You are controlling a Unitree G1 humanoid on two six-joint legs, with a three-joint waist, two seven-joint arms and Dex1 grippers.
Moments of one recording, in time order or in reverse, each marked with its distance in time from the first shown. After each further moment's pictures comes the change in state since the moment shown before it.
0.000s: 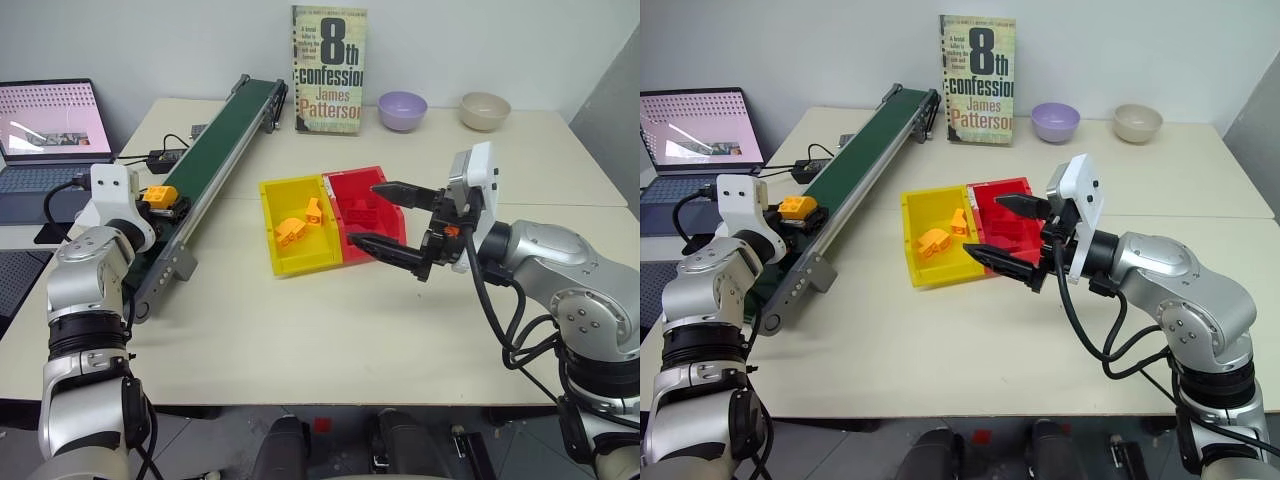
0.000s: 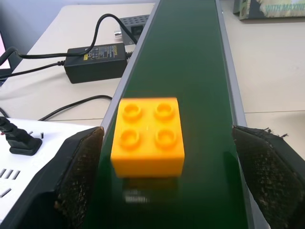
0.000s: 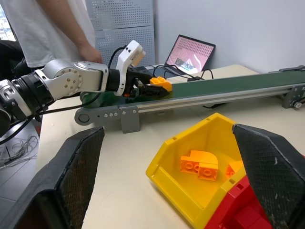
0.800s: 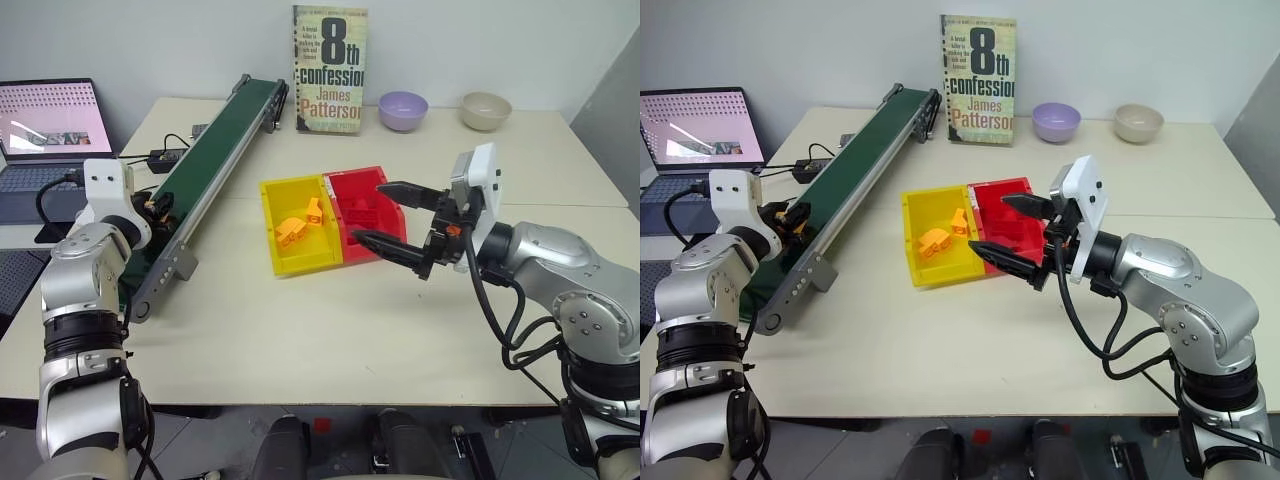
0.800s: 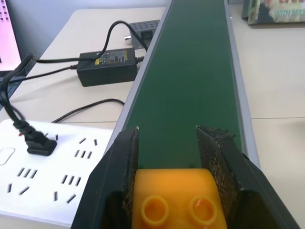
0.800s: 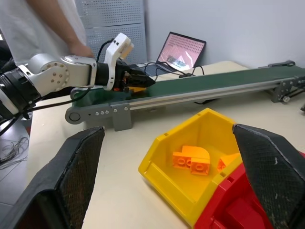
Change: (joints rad) left arm -0.042 0.000 -0.016 -0.056 -0.015 0.072 0.003; right arm 0.045 -0.016 -0.020 -0.027 -0.003 0.000 -0.072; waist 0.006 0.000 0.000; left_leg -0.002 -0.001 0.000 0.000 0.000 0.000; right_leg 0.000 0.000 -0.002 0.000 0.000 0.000
